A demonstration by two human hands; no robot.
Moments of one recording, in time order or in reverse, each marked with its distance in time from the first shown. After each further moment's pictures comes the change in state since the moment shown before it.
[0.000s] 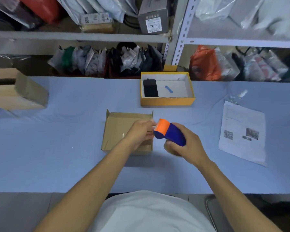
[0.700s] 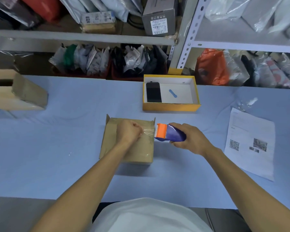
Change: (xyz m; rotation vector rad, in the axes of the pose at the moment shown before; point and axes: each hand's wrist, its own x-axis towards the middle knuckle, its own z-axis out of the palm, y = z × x) left_hand 0.038 0.007 -0.034 0.487 0.462 0.056; right_hand 0.087 0.038 -0.022 -0.383 -0.273 -0.074
